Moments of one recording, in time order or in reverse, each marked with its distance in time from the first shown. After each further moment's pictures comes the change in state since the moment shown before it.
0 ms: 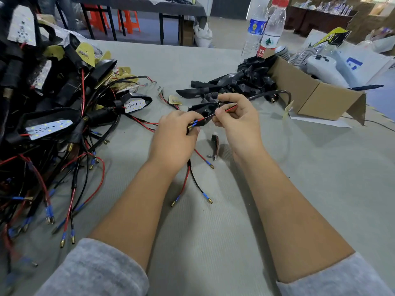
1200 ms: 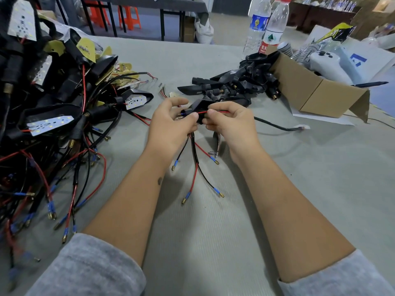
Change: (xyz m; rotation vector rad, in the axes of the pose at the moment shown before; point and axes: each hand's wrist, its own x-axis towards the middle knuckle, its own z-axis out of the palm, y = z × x) left_hand -0.001 0.012 -0.010 -0.914 0.065 -0.400; right_hand -0.004 0.003 0.007 0.092 -0.092 0.157
